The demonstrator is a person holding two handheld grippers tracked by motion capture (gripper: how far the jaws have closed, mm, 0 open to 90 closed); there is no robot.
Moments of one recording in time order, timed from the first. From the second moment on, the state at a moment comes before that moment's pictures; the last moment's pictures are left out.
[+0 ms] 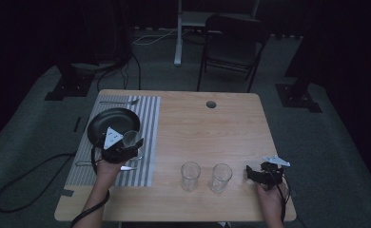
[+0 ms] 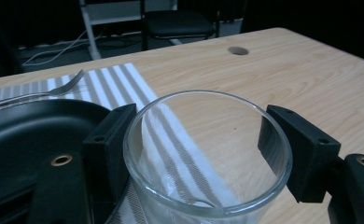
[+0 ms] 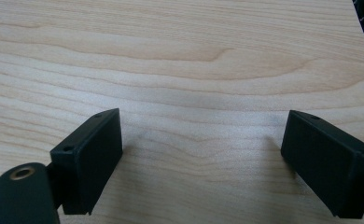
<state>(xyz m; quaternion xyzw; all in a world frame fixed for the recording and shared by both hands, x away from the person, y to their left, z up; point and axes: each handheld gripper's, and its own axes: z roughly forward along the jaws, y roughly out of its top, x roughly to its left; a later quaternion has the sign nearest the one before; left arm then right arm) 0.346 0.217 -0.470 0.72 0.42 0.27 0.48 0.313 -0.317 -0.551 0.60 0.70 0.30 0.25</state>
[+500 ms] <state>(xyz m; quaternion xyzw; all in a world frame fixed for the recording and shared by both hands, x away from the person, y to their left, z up) 0.356 0.226 -0.493 0.72 0.43 0.27 0.47 0.313 -0.317 -0.550 0.60 0.70 0.30 0.25</state>
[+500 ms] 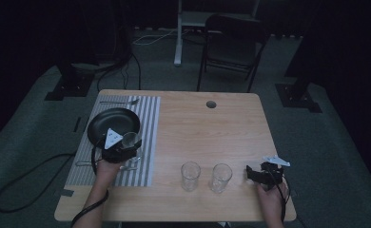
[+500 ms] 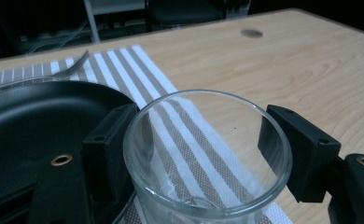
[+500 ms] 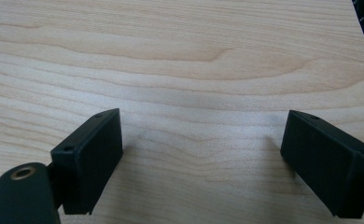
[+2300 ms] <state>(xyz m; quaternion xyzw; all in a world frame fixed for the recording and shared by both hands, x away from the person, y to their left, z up) 0.295 0.260 -0.511 0.72 0.49 0.28 0.40 0.313 -0.317 -0.550 0.60 0.70 0.30 0.25</state>
